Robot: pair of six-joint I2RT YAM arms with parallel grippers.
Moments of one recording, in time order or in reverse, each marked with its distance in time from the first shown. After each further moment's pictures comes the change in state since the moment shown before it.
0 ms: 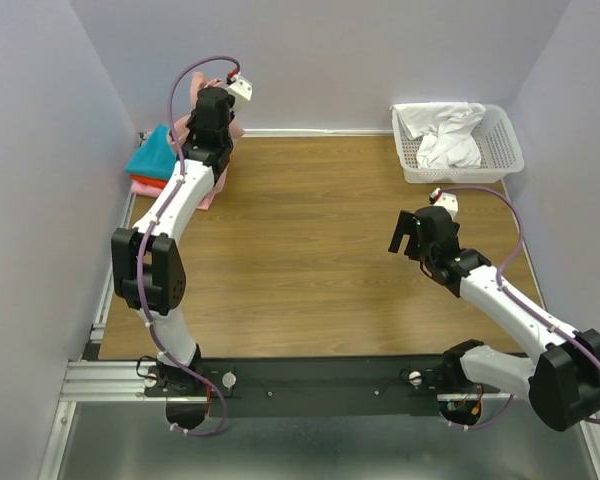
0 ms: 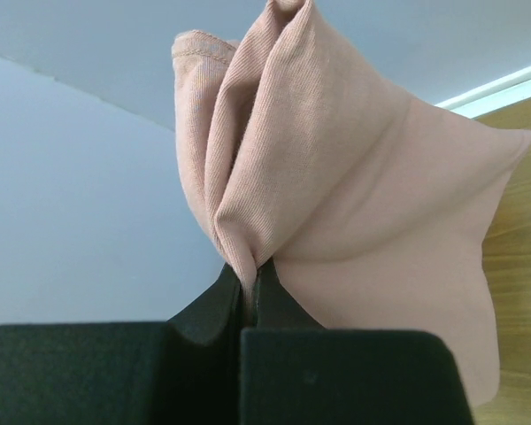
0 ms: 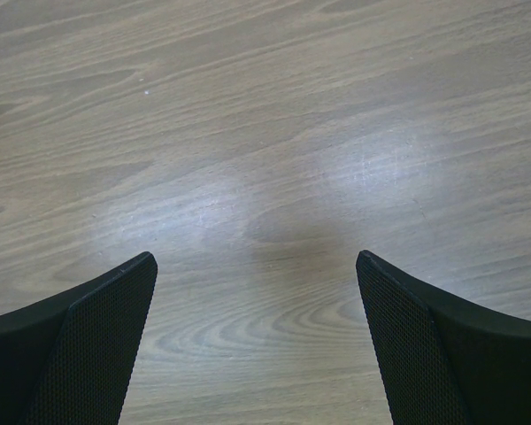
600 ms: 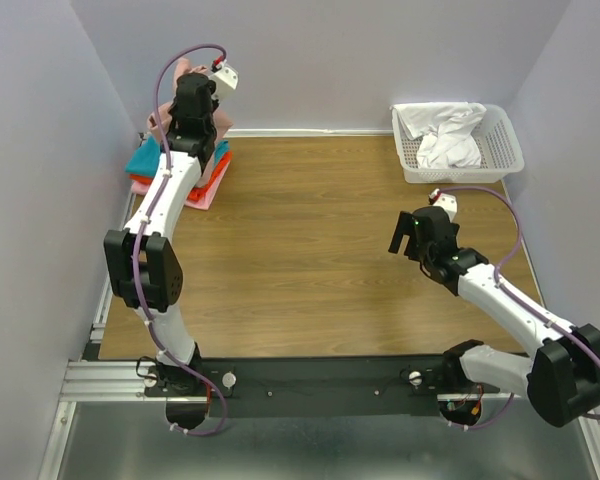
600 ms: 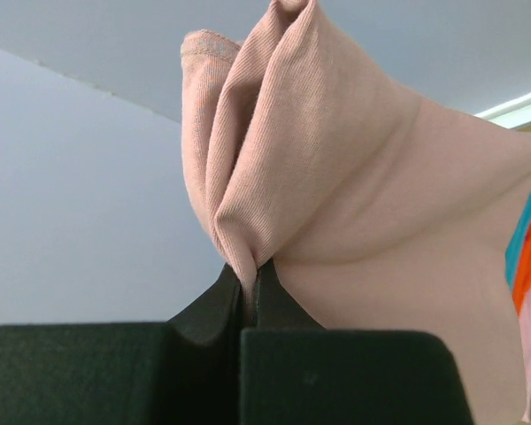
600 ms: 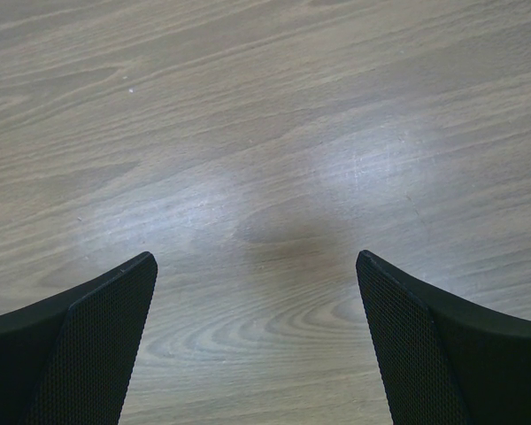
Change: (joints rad) left arm 0.066 0.000 0.101 -0.062 0.048 0.086; right arm 0.000 0.016 0.000 -0.002 0.020 0.006
